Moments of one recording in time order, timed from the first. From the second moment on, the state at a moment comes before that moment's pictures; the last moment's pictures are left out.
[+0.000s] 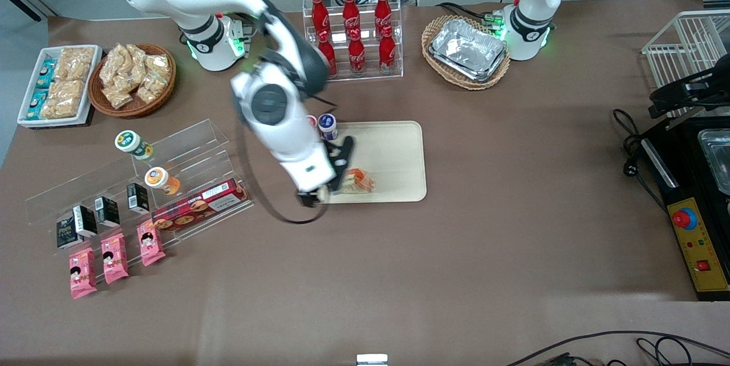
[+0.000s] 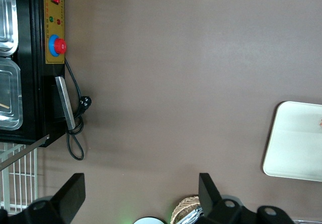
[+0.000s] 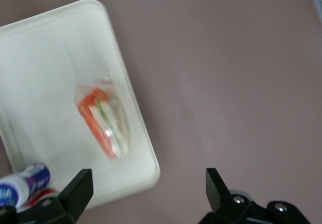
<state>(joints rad) 0.66 0.42 -0.09 -1.58 0.11 2.11 -0.69</state>
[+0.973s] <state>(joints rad) 0.04 0.16 -0.11 -1.50 0.10 1.76 -0.63</state>
